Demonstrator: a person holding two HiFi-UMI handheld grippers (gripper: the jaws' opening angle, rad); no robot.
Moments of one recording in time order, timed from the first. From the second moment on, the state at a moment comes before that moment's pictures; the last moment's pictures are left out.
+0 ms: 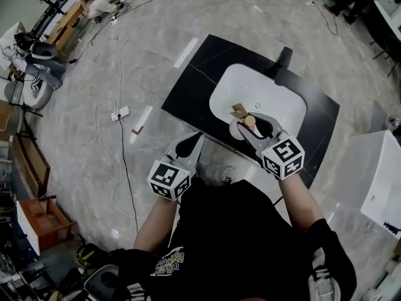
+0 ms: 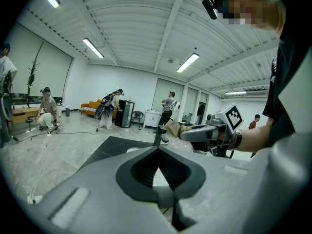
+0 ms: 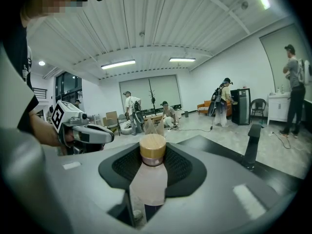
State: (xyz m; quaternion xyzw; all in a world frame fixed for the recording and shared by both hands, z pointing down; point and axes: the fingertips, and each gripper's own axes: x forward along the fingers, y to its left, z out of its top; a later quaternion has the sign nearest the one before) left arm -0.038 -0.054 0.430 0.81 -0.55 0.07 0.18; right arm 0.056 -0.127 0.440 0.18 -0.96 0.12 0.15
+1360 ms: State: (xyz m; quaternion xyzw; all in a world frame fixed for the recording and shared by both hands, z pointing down) left arm -0.113 -0.229 0.485 0.90 -0.39 0.10 0.19; right arm -0.055 -0.300 0.514 0.31 -0.92 0.16 0.18
